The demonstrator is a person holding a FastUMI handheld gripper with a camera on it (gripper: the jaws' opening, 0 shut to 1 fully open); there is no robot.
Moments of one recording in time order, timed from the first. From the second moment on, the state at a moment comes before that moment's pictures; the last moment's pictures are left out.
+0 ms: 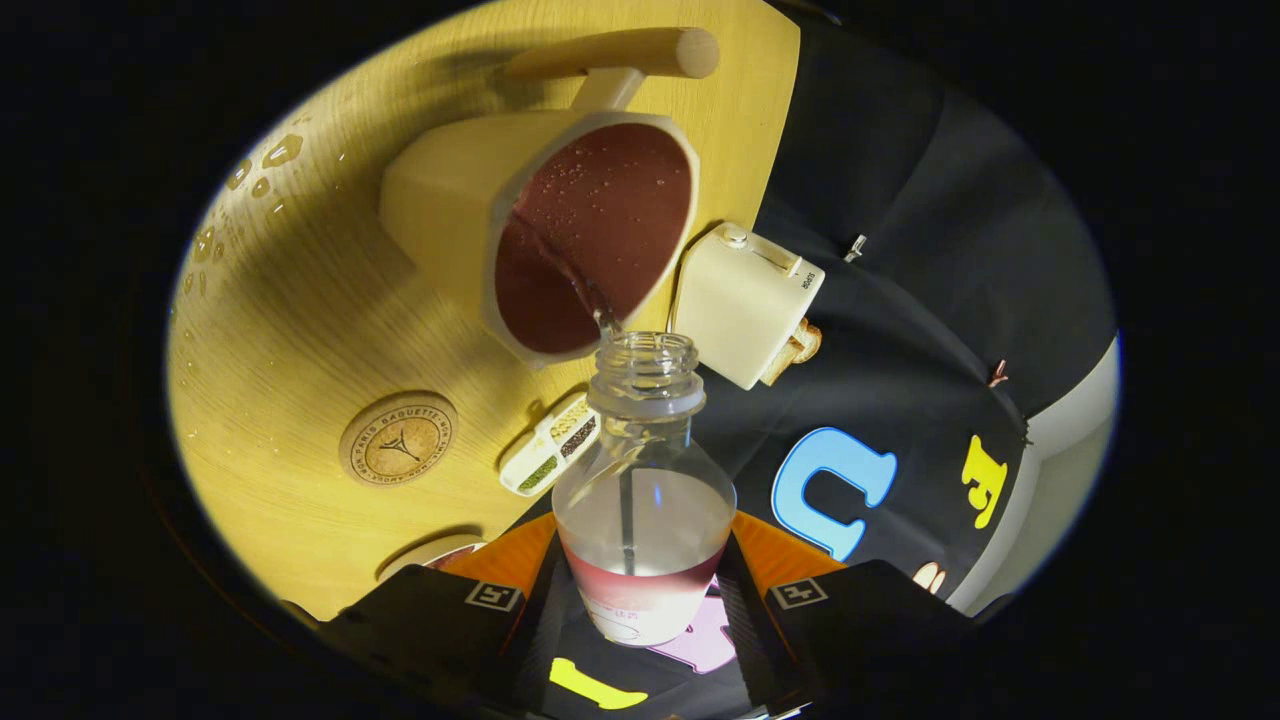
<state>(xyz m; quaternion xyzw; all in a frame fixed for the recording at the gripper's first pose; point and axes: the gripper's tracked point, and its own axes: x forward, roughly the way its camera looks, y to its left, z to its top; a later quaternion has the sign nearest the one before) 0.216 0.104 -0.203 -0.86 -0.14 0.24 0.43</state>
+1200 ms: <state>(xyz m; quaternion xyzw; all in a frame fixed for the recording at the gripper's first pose) 0.213 0.113 -0.187 -0.88 -0.16 0.24 0.38</state>
